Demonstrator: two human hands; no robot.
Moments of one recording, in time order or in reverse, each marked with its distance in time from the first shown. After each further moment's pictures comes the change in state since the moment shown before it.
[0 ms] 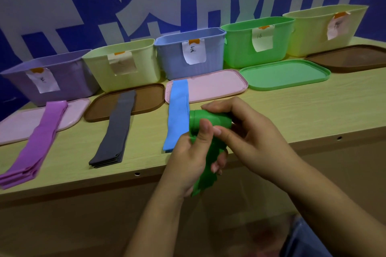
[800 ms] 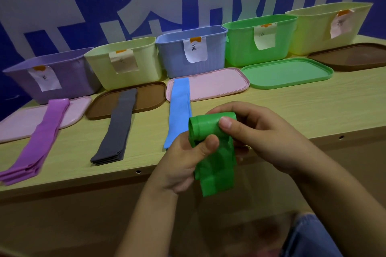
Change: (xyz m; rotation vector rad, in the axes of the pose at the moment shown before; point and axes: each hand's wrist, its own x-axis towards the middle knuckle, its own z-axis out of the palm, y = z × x) left_hand 0.000 0.000 -0.016 -0.194 -0.157 0.014; right_hand 0.002 -0.009 -0.017 0.357 -0.202 0.337
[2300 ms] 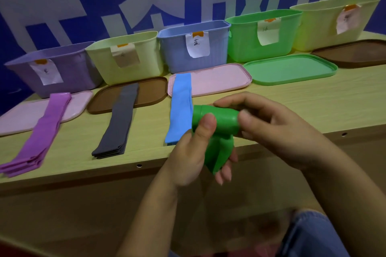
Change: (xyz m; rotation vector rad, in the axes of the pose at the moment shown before) left_hand -0.003 0.008 0.017 0.250 -0.005 -0.043; right_hand -0.004 0.002 -0.011 0.084 -0.042 -0.107
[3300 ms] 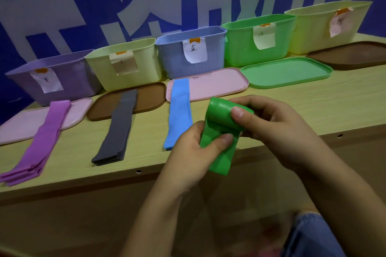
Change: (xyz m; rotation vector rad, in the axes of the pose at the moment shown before) left_hand 0.006 -0.004 0.003 0.239 0.278 -0.023; right_hand 0.001 -0.003 0.002 -0.045 0.261 0.019
